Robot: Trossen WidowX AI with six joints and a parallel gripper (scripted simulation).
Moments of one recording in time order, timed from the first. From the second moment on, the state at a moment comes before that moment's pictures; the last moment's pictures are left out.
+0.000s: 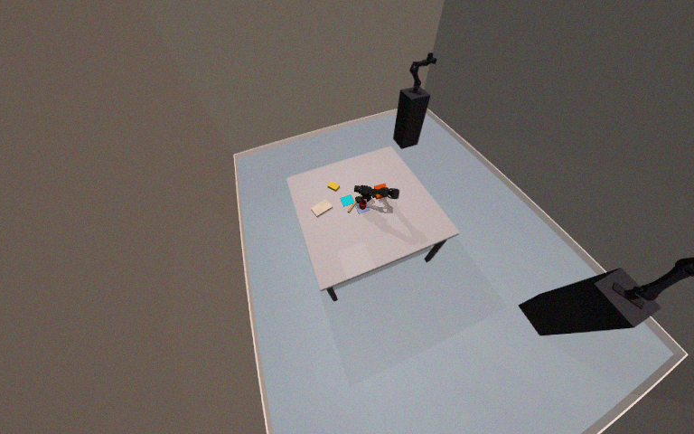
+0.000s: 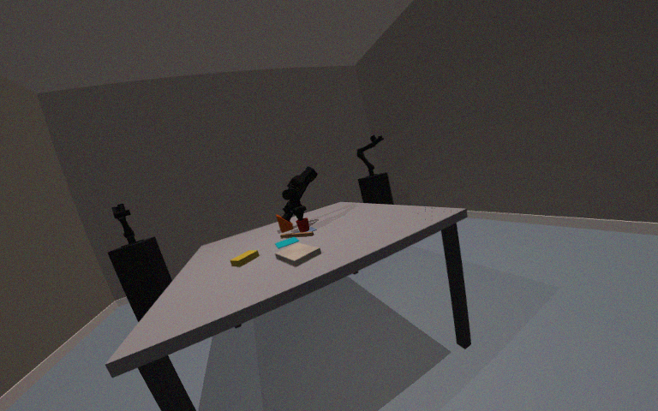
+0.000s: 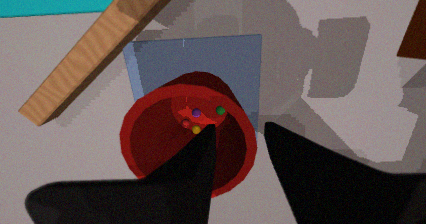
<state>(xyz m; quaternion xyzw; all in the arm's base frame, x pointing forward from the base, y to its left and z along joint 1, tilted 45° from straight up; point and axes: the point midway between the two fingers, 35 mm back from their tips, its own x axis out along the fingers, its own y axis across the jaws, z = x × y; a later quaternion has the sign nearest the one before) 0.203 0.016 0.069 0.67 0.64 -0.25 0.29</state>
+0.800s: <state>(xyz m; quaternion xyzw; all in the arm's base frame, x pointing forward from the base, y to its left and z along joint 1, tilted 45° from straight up) 0.202 0.034 0.053 0.67 0.64 -0.25 0.29</state>
